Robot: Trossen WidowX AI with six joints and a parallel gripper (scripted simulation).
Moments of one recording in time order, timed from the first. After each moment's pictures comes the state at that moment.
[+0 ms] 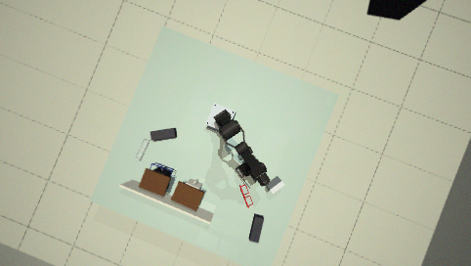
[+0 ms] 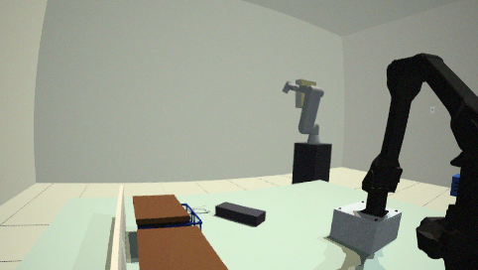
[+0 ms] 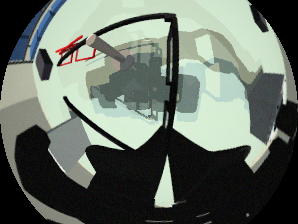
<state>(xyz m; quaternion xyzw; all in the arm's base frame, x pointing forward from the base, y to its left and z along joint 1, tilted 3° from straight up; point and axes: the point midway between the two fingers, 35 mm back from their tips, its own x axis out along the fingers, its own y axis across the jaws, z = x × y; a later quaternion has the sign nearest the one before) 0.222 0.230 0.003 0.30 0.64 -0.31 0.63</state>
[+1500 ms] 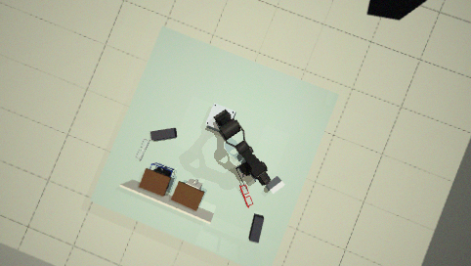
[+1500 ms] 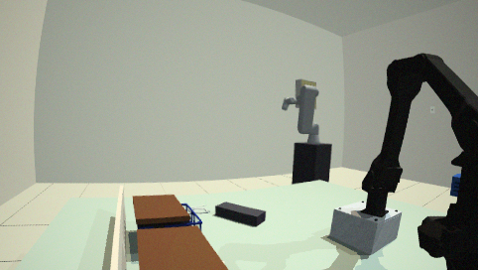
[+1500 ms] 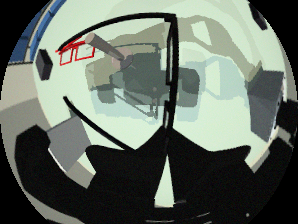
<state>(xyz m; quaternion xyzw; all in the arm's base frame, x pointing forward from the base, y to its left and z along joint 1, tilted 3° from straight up) 0.219 0.232 0.003 0.30 0.64 -0.31 0.63</state>
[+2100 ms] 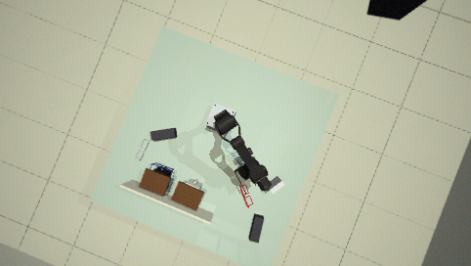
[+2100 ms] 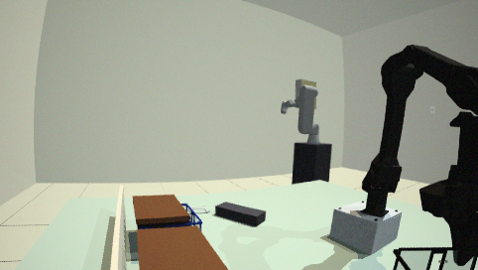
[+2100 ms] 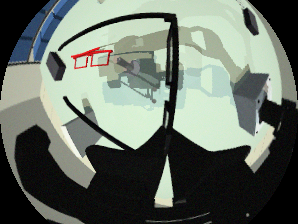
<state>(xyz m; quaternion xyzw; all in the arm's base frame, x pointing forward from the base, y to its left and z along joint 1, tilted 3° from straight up) 0.226 0.226 0.062 0.30 0.64 -0.31 0.63</state>
